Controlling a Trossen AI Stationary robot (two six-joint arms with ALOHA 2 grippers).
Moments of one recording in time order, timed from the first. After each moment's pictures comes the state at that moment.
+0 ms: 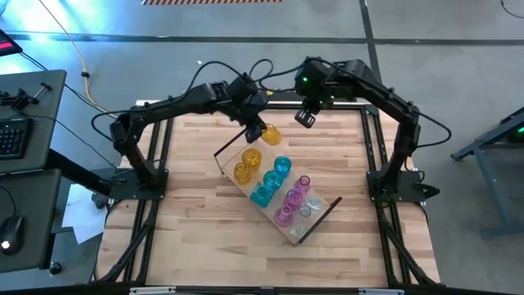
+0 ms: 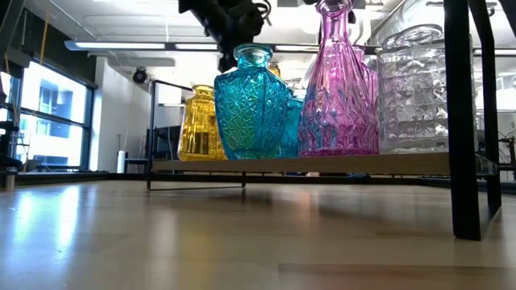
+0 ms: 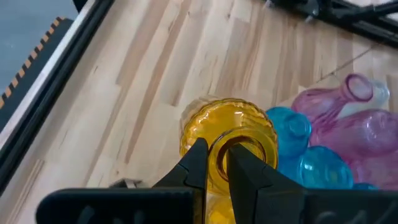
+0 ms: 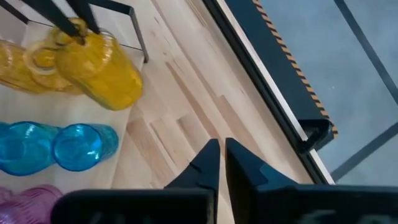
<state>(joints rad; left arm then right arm) 0.41 1.72 1.64 -0.78 0.23 0.01 -0.39 1.79 2.22 -1.56 0.18 0.09</state>
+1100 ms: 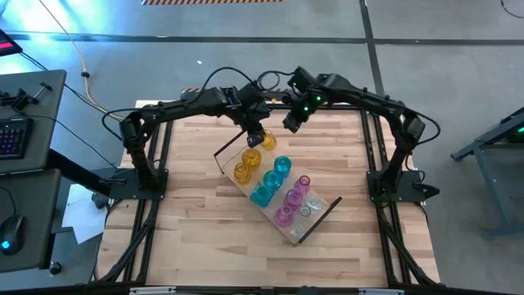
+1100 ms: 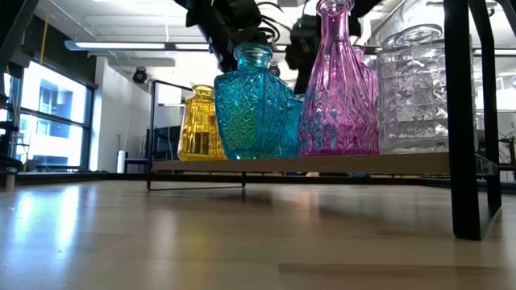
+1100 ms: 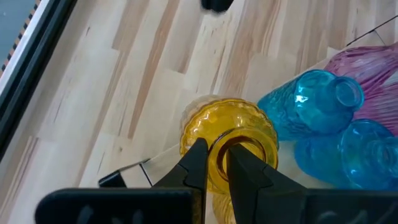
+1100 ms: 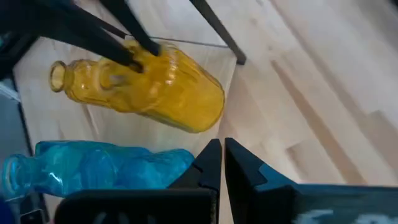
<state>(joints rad) 0.41 1.81 1.64 -0.84 0.20 0.06 -0.58 1.77 1.64 -0.98 -0.45 0.10</state>
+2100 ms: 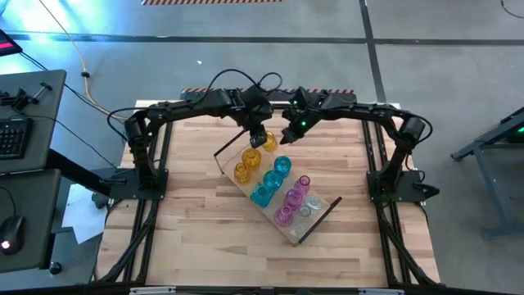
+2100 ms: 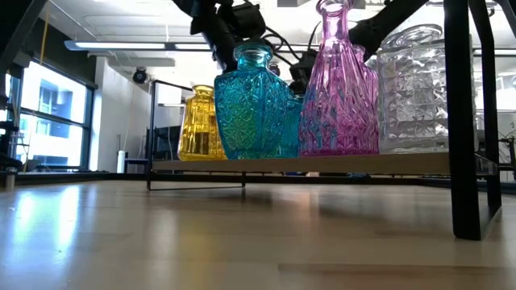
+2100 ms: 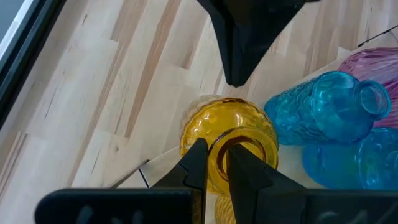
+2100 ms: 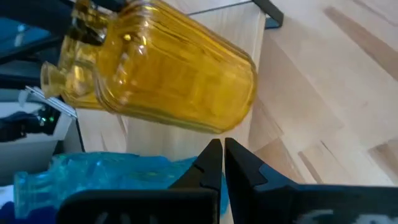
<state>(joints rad) 0.41 1.86 1.64 -0.82 0.20 0.04 -0.58 1.78 1.23 -0.50 -0.69 0.33</state>
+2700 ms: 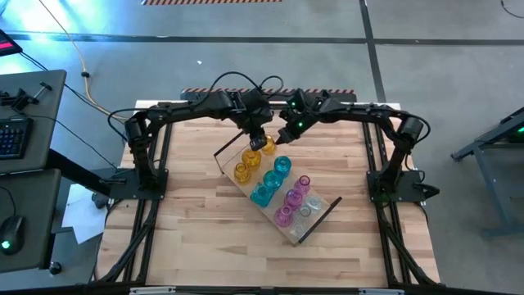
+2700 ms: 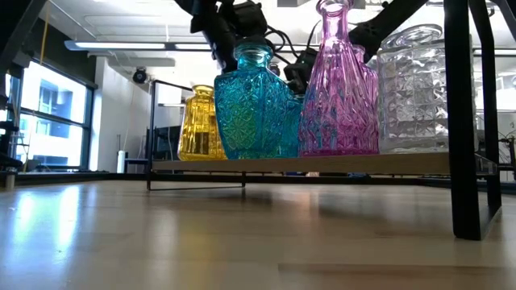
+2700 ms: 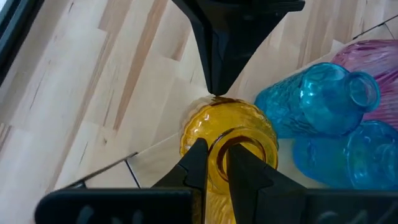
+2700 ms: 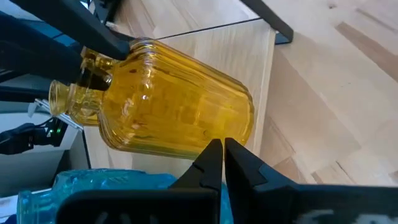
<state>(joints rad) 0.39 1.86 1.64 -0.83 0.20 0.01 -0.55 1.79 1.21 -0.37 -0.69 0.41</state>
